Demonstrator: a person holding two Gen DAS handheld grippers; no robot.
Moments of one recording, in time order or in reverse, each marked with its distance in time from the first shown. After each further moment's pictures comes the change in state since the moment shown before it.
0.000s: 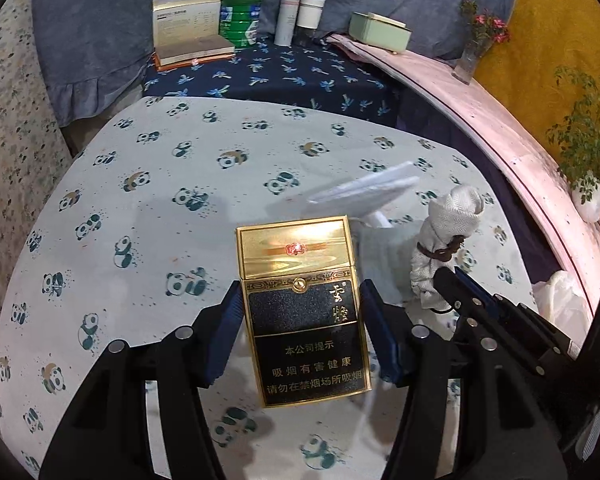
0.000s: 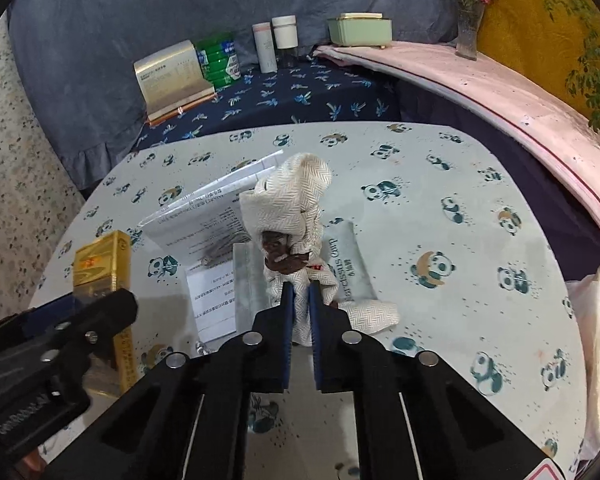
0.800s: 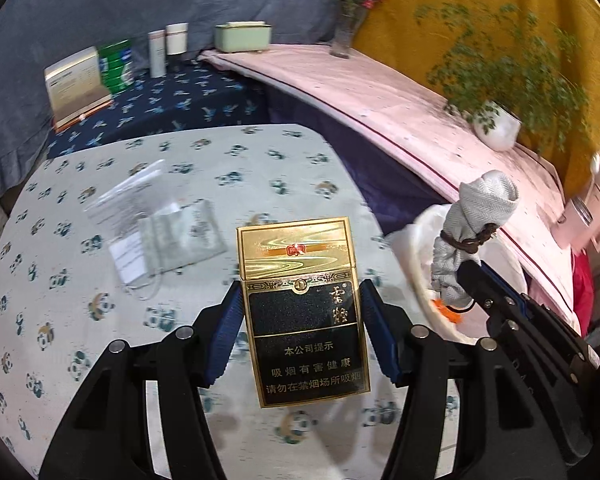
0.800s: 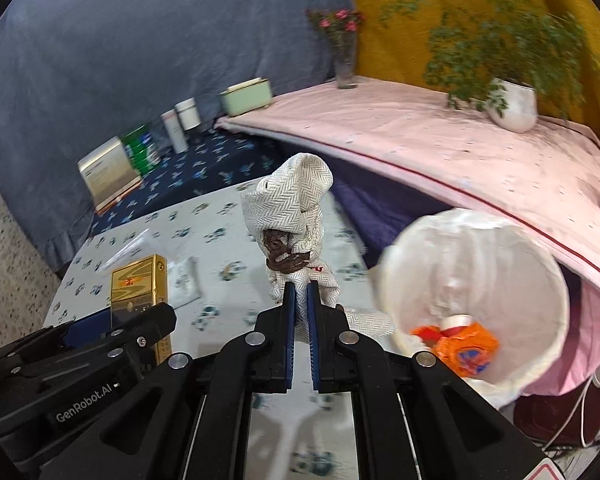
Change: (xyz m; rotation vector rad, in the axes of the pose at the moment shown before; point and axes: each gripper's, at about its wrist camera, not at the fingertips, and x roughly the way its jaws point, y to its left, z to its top) left arm -0.060 -0.185 -0.054 0.270 -0.015 -0.193; right arm -0.156 -0.159 -0.051 0.257 -0.187 -0.176
